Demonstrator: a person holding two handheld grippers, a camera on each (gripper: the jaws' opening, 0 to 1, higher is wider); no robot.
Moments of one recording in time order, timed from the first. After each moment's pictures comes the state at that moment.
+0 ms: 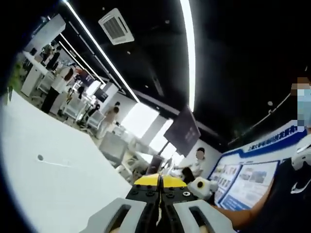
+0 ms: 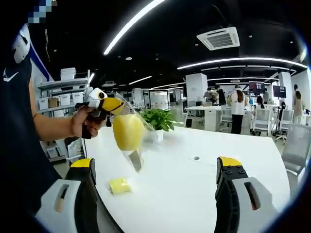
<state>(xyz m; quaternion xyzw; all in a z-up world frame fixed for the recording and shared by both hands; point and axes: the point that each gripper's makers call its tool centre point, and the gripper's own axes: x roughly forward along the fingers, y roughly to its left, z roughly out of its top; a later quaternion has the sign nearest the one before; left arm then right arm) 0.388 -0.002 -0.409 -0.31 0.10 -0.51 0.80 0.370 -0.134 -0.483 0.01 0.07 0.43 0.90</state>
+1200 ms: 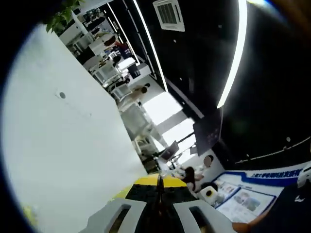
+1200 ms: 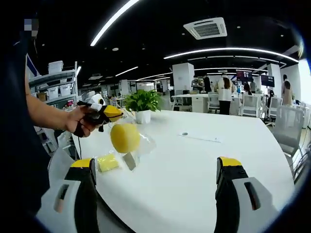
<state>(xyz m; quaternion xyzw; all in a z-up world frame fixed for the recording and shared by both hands) 0.407 -0.001 -0.568 -0.43 0.24 -0.42 0.76 0.358 -0.170 -0.585 0.00 0.12 0.37 0.92</state>
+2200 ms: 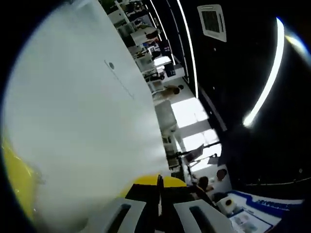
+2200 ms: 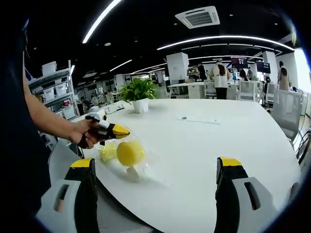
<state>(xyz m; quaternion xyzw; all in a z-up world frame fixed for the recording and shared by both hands) 0.406 0.016 -0.686 -0.49 0.32 -0.31 0.75 0.337 -0.171 -0.629 0.02 0.17 0.36 0.92</state>
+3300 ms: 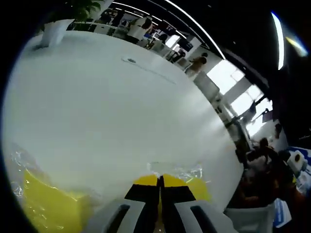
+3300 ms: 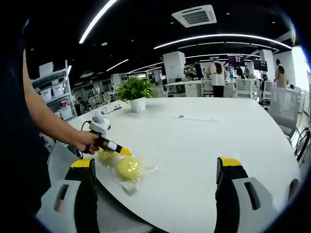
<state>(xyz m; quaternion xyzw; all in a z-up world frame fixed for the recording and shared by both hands) 0.408 0.042 -0.785 -0.22 0.41 -0.23 0.85 0.336 -0.177 -0.629 0.02 0.18 0.35 0.92</state>
